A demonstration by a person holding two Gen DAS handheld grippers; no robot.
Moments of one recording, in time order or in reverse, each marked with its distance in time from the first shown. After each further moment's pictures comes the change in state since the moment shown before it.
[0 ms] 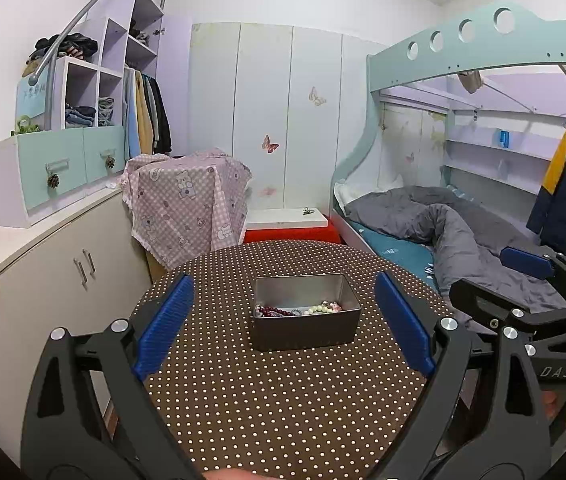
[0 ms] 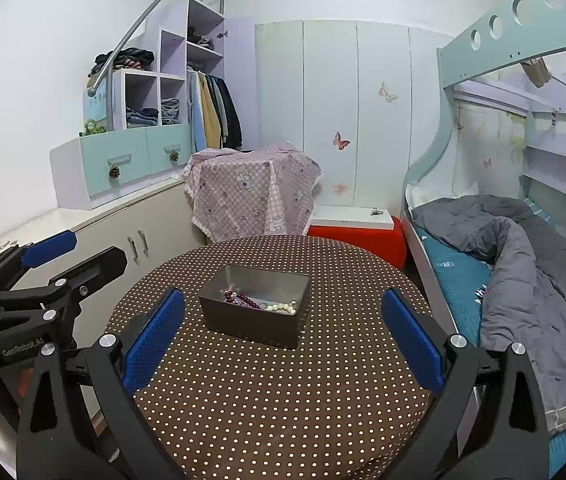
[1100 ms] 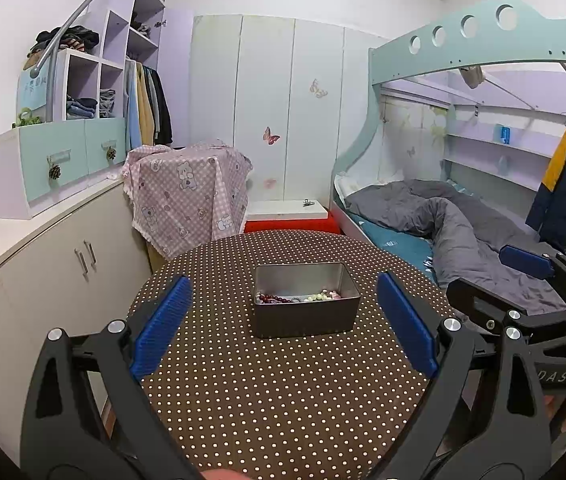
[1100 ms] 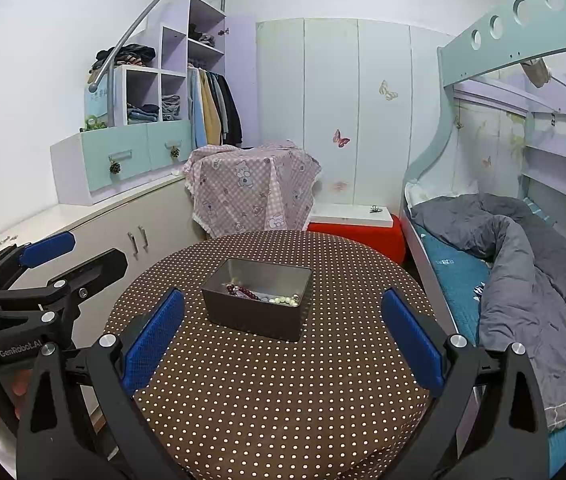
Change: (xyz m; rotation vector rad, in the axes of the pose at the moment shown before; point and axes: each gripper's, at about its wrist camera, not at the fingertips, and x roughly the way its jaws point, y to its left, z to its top) left arm -0.003 0.000 -0.002 -0.004 0.033 0.002; right arm -0.004 0.010 -0.006 -0.001 0.009 -0.007
